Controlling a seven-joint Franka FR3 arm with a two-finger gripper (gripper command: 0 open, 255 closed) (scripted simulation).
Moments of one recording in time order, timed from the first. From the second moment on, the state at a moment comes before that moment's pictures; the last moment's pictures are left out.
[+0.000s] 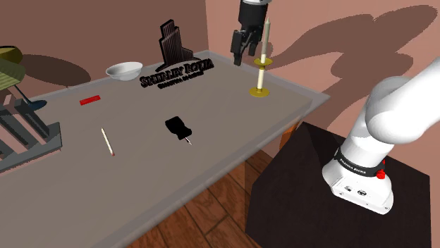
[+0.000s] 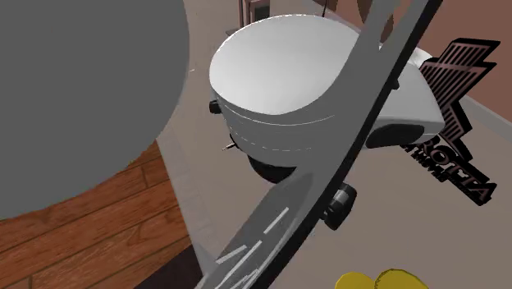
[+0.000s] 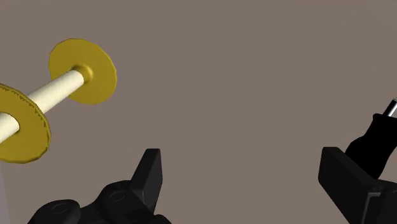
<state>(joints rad) 0.07 -0.53 0.17 -2.29 0.04 1.91 0.11</state>
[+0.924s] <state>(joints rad) 0.11 -0.09 0.36 -2.09 -0.02 2.07 0.40</state>
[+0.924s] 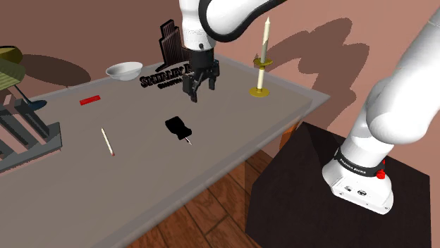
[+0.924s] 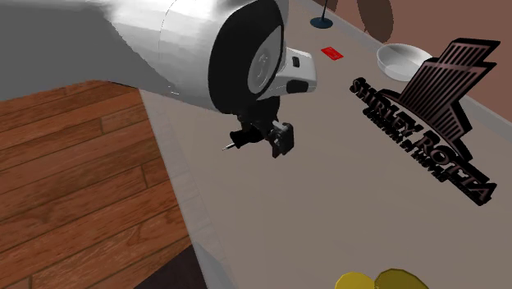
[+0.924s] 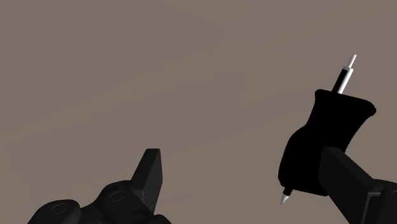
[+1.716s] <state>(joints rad) 0.20 0.30 0.41 -1.83 -0.18 2.12 0.61</state>
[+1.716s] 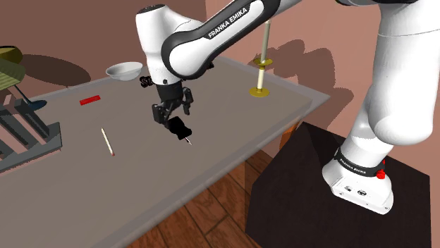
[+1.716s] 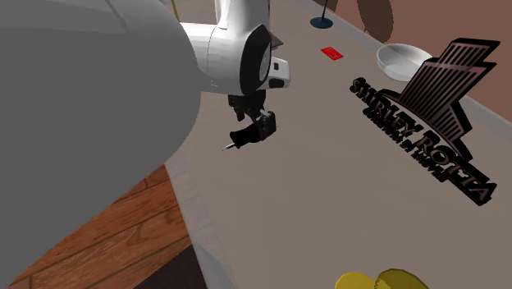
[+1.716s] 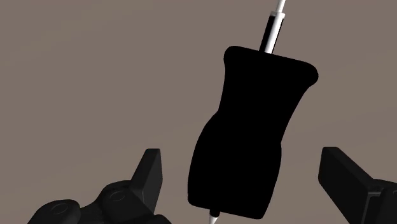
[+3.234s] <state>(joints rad) 0.21 0.31 0.41 -1.82 -0.18 2.11 0.62</state>
